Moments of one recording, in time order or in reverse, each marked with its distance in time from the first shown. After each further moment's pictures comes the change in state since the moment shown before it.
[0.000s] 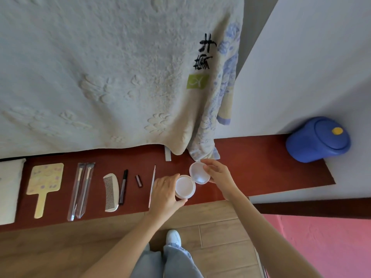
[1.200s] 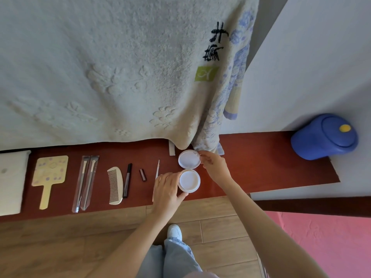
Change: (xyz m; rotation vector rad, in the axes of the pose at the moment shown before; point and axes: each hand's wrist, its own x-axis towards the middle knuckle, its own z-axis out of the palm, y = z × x) left_hand -0.012 0.001 0.003 0.077 0.070 -0.029; right_hand 0.016 -0.016 0.026 -0.416 0.066 -0.111
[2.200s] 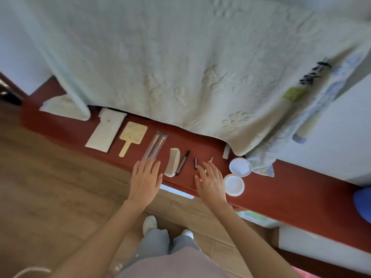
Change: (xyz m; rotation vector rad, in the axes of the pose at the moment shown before) left_hand -0.116 -0.100 -0.127 0.521 0.153 -0.355; right_hand -0.077 -0.046 0.135 -0.664 0.182 -0.835
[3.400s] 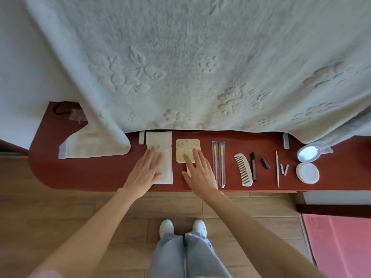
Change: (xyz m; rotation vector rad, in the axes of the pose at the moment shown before) left_hand 0.112 -0.329 0.055 -0.136 -0.450 0.446; right_hand 0.150 -0.261 0.127 -0.011 -0.259 0.238
